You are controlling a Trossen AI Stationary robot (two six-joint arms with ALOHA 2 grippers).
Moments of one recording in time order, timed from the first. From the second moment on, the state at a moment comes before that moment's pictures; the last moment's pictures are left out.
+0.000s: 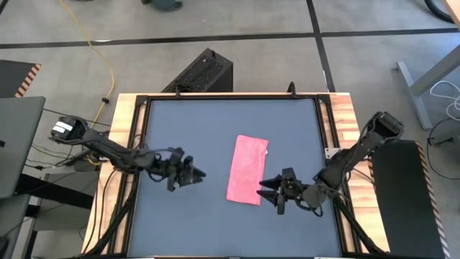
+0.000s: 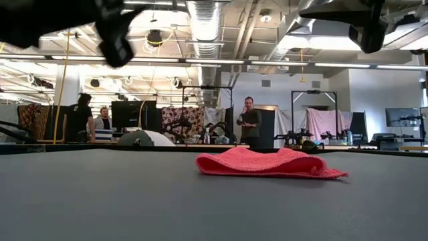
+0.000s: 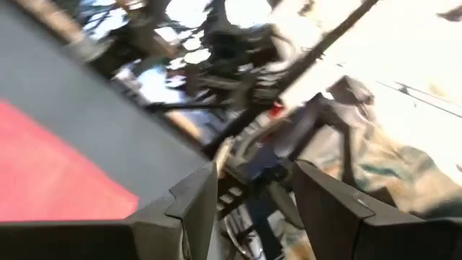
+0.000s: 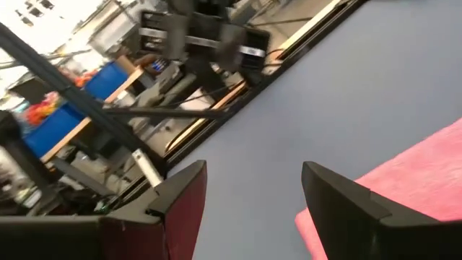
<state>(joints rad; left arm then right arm) -0.30 1.16 0.26 1.06 -0.08 -0.82 0.70 1.33 0.66 0.43 0.84 0.88</state>
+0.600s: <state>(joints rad) -0.54 1.31 0.74 -0.09 -0.39 -0.27 0.68 1.44 0.70 -0.03 0.73 0.75</state>
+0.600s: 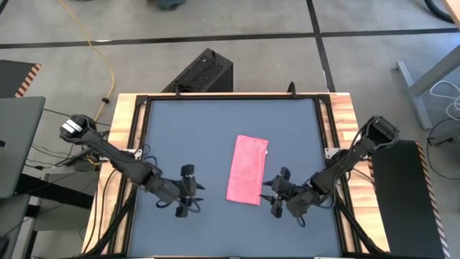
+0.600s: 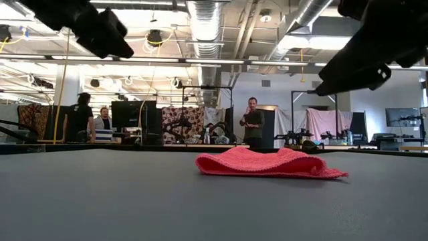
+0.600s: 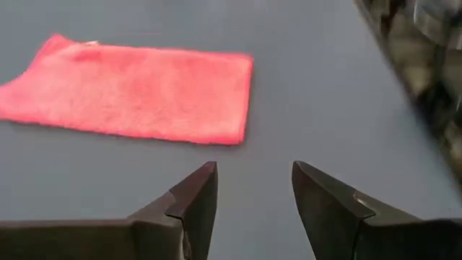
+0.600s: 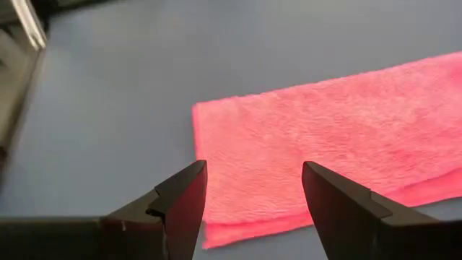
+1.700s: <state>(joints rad) -0.56 1.66 0.93 -0.21 -0.50 -0.09 0.71 1.82 1.04 -0.54 0.63 0.92</state>
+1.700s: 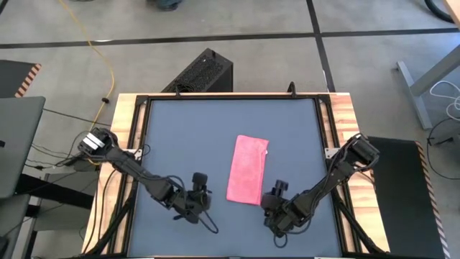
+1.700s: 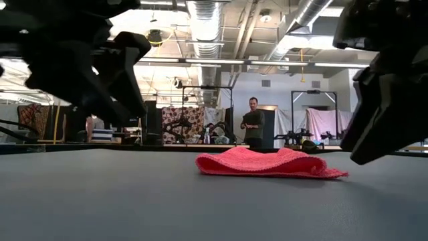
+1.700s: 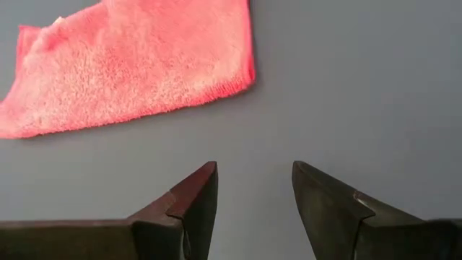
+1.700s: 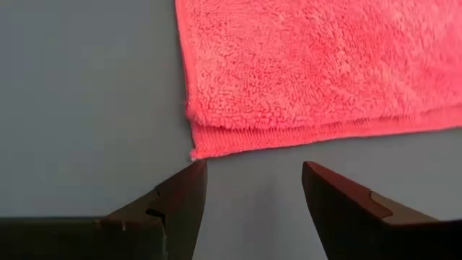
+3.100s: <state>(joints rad) -0.39 1.66 0.57 0.85 -0.05 -1.11 0.72 1.72 0.87 -0.08 0.79 1.78</state>
